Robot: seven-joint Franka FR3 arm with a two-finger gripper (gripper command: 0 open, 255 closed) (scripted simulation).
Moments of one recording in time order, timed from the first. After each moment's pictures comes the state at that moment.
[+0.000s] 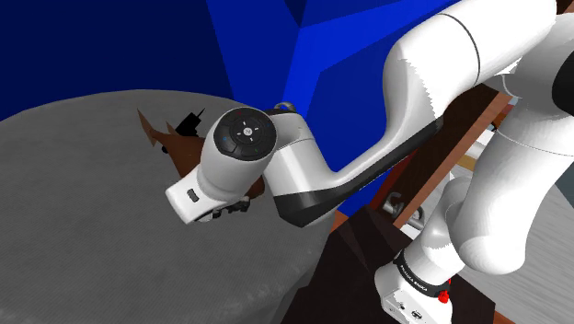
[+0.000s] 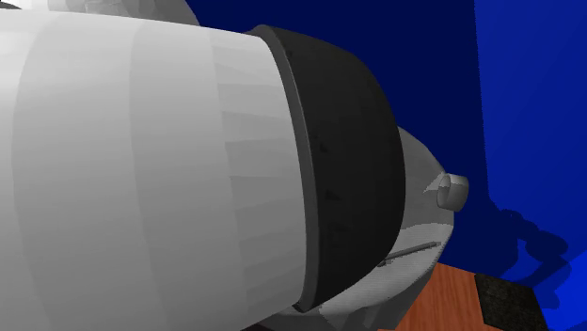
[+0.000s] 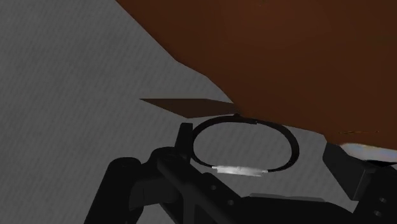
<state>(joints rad) 0.36 0.16 0.51 -2.21 -0.80 2.36 -1.03</state>
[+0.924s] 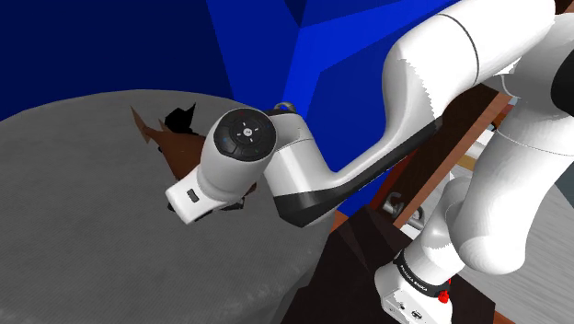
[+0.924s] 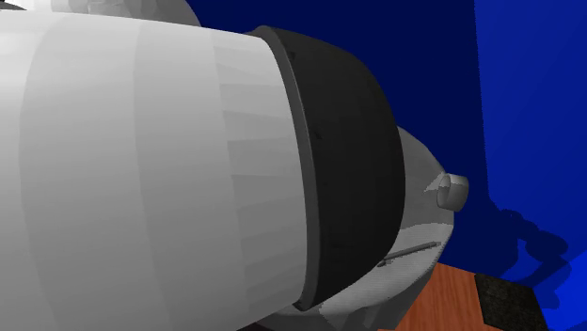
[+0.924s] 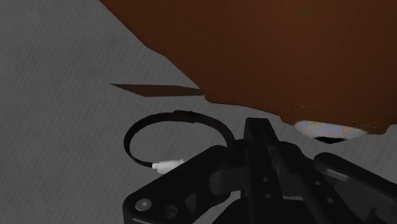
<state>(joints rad) 0.36 0.16 0.50 -2.21 -0.80 2.37 -1.03</state>
